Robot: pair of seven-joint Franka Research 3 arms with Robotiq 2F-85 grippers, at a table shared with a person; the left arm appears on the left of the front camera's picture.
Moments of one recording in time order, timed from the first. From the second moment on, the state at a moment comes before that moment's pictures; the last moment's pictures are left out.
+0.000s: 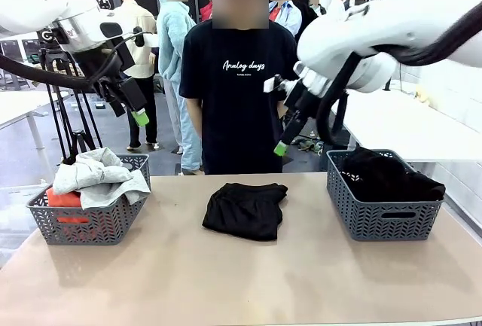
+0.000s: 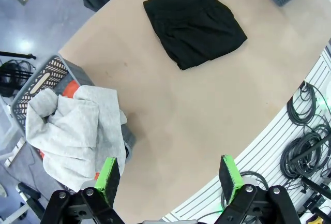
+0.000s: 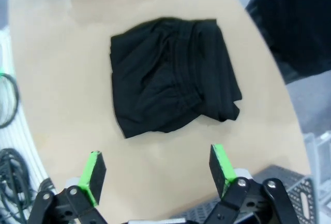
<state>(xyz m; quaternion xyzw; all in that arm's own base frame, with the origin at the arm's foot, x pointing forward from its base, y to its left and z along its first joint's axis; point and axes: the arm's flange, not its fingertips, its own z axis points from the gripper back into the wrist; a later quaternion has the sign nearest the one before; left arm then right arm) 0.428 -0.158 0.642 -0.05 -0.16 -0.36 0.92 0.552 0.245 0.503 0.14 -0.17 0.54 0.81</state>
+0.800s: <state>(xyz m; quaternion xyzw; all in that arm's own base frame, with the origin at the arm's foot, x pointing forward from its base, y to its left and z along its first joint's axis) 0.429 -0.158 0.642 -0.05 -0.16 -0.36 0.92 0.556 0.277 0.482 0.08 -0.14 0.53 0.83</state>
